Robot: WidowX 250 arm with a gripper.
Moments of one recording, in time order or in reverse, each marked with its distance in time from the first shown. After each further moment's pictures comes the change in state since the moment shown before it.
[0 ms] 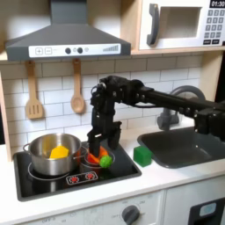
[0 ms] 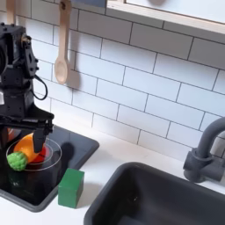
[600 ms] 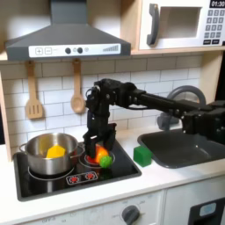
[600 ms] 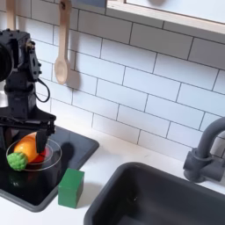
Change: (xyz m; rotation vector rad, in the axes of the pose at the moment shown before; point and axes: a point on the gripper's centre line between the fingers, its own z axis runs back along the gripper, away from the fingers) arm 0.015 -0.001 -0.012 0.002 0.014 0.014
